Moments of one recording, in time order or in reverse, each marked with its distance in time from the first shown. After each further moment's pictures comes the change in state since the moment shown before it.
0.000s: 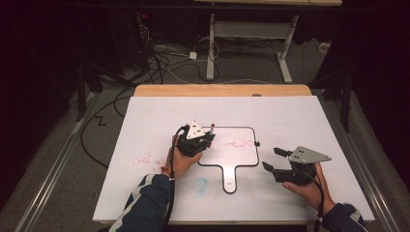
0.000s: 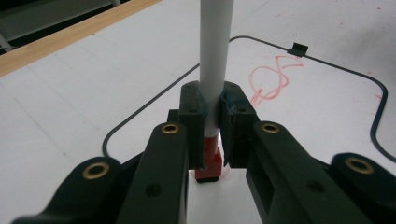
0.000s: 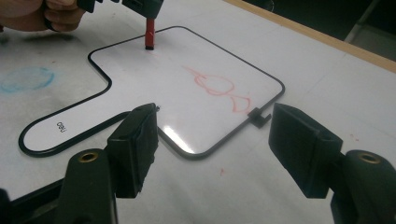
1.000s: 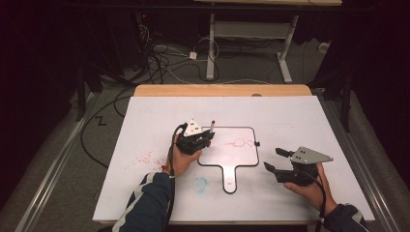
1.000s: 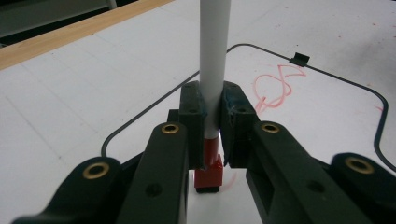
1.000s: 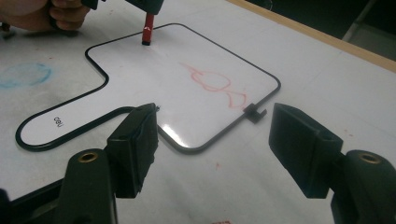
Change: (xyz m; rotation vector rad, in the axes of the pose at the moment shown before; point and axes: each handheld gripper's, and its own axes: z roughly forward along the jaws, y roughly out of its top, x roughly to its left) left arm 0.008 -0.002 0.004 -0.028 -0.036 -0.039; right arm -0.002 -0.002 -0.003 0.004 -0.008 -0.004
